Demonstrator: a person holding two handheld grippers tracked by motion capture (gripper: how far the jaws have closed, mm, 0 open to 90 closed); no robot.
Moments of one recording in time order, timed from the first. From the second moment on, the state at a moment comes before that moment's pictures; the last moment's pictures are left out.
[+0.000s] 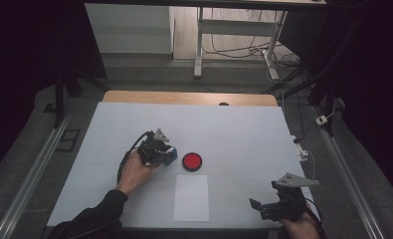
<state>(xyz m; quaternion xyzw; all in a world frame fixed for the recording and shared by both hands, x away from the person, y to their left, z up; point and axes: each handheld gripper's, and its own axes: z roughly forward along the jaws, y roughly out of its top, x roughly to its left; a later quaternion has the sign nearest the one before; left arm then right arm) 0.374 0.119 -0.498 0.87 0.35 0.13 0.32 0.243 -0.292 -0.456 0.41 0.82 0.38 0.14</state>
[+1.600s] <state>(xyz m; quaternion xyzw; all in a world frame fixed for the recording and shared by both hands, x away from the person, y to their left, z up) 0.326 0.130 -0.451 0.87 0.31 0.08 0.38 0.243 -0.292 -0.456 0.41 0.82 0.38 0.14</state>
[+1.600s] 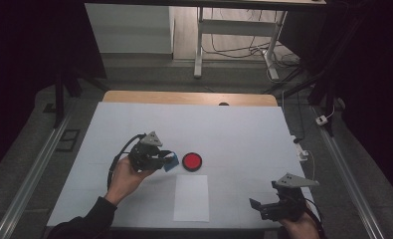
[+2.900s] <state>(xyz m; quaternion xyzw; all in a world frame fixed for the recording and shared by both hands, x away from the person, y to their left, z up) 0.267 0.125 -0.436 0.85 0.24 0.06 0.47 0.242 -0.291 -0.456 0.40 0.82 0.38 0.14</state>
